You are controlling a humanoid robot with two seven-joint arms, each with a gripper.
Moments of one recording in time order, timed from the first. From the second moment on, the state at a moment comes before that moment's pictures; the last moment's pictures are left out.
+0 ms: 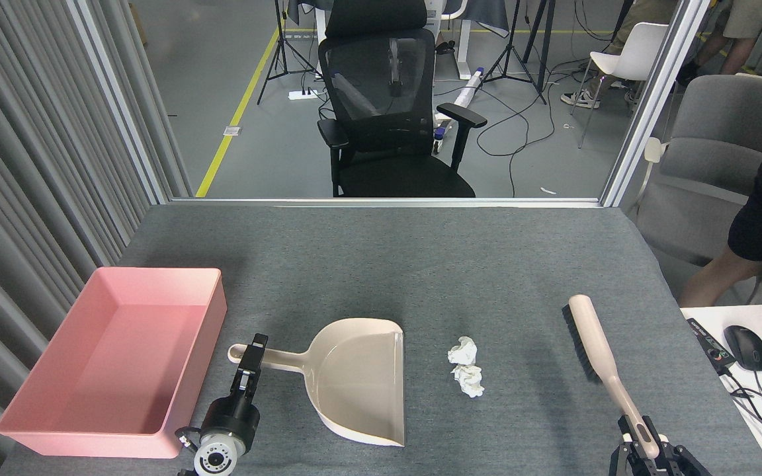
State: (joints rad) left arm -0.28 -0.09 0.12 -0.94 -0.39 -0.30 -0.06; right arm 0.23 -0.01 -0.37 -1.55 1.43 -0.40 -0.16
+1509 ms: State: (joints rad) left arm -0.26 -0.13 0.22 -0.91 -0.40 -0.47 -0.16; right arm 0.23 -0.01 -0.32 -1.54 1.43 -0.39 -0.16
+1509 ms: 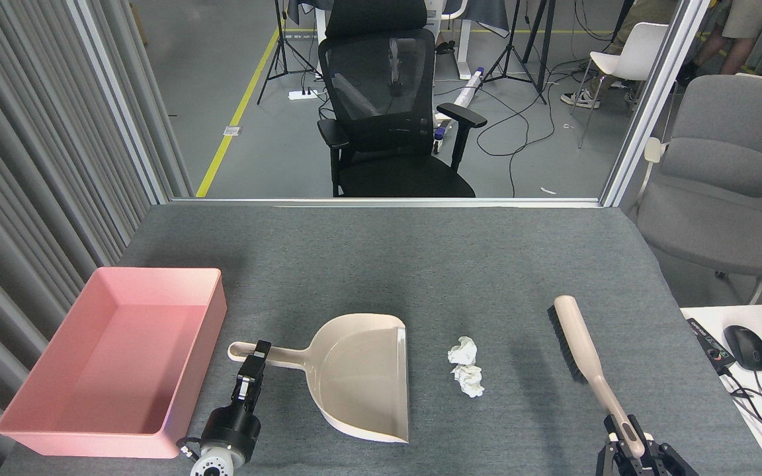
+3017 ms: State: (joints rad) left arm -0.27 -0.13 0.23 -0.91 -0.66 -0.50 -0.11; right arm 0.19 0.17 0.22 -1.48 1.44 -0.14 -0.15
